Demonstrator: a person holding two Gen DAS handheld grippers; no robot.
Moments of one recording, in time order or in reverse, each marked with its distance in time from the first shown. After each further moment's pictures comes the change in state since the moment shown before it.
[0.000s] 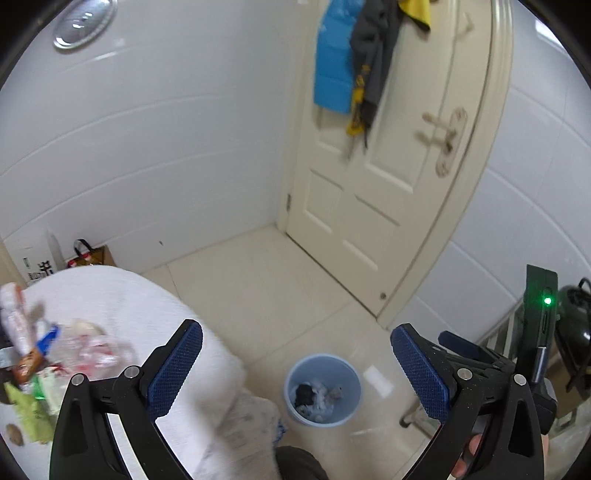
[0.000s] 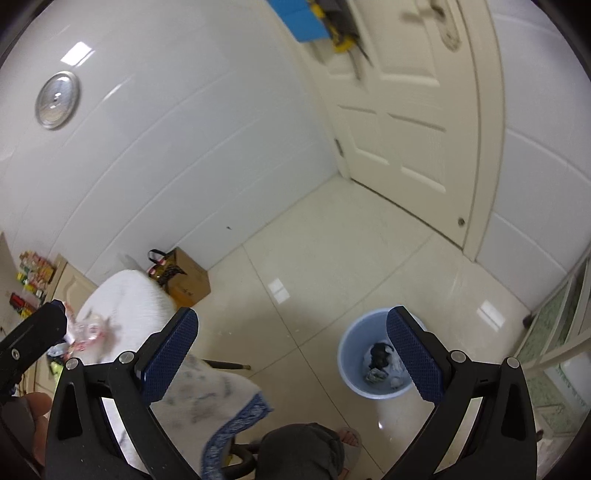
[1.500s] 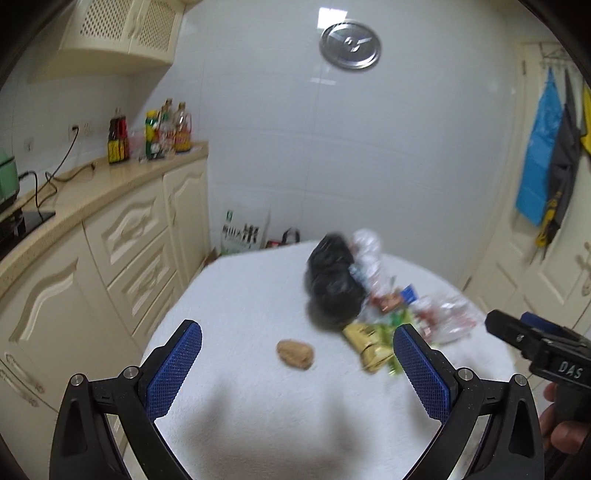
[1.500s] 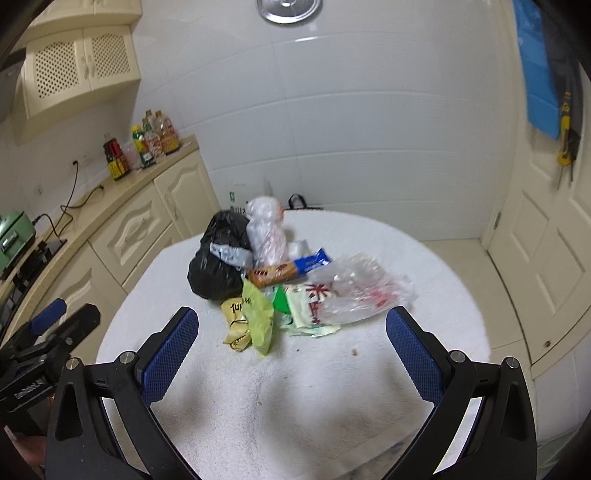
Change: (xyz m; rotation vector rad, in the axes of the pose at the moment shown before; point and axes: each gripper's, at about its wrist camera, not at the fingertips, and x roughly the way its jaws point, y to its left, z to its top) left arm -0.244 0.150 -0.216 -0.430 -0.184 0.585; right arm -0.013 0.332 -0.135 -0.600 0.037 0.299
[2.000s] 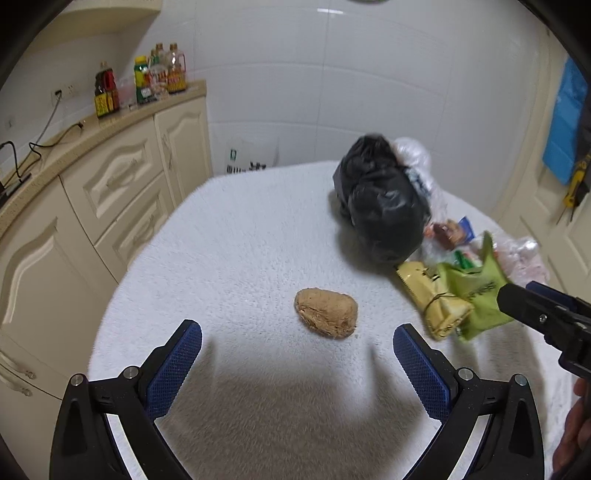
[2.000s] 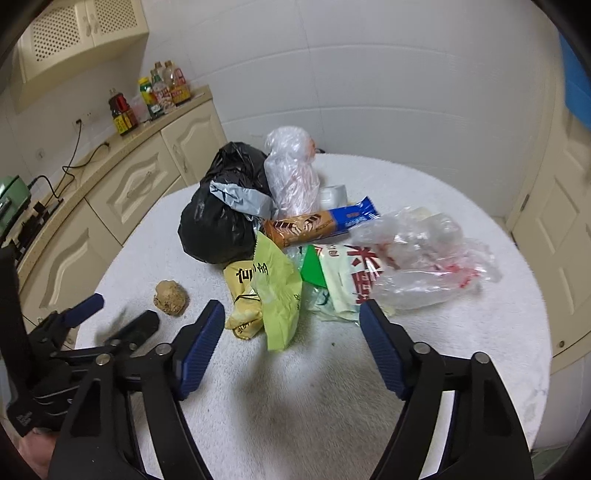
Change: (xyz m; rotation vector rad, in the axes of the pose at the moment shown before) left arm 0.150 -0.037 0.021 0.025 0.235 0.044; right arm 0.088 0.019 -0.017 -0.041 0.175 0.064
